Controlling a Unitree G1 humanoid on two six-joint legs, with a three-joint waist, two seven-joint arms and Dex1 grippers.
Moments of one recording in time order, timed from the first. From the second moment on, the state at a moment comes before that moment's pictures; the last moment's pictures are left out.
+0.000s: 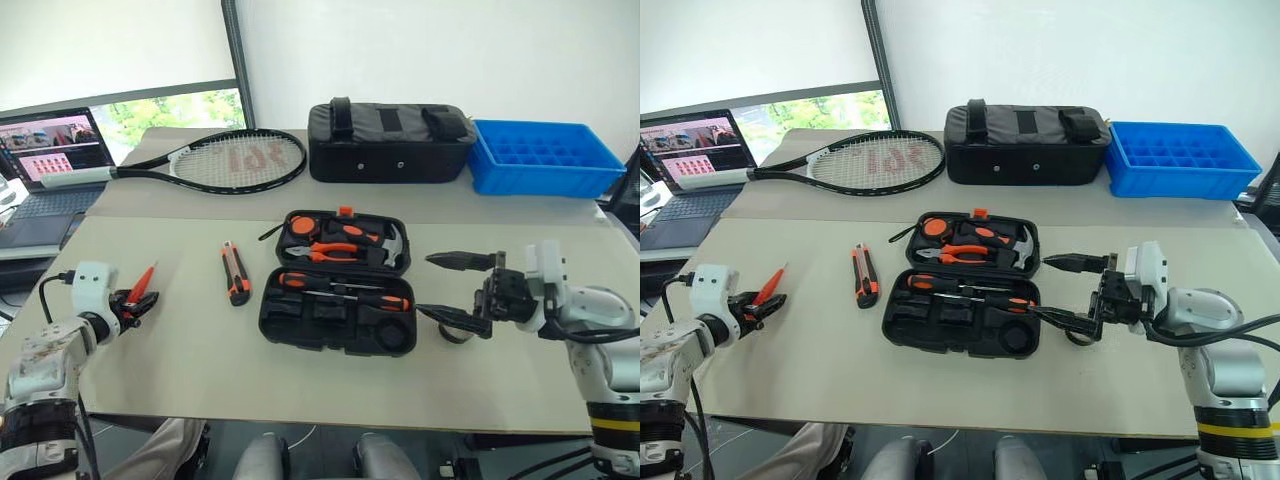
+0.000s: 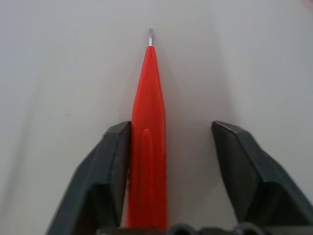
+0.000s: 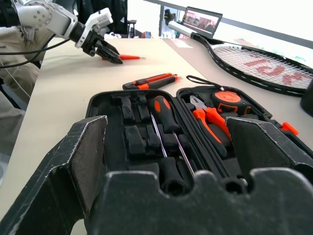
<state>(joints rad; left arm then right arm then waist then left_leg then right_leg) -0.19 0.68 0.41 0.31 -0.33 0.55 -0.54 -0.18 -0.73 -0.21 -0.15 0.59 0.18 1.28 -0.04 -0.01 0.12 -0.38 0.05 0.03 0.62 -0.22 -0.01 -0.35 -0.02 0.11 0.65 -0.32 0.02</state>
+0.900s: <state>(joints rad) -0.55 0.71 -0.27 0.04 -0.16 0.15 -1.27 0.06 -0.83 -0.42 -0.11 0.69 0.18 1.43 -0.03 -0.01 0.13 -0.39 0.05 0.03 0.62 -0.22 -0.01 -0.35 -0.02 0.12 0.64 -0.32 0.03</state>
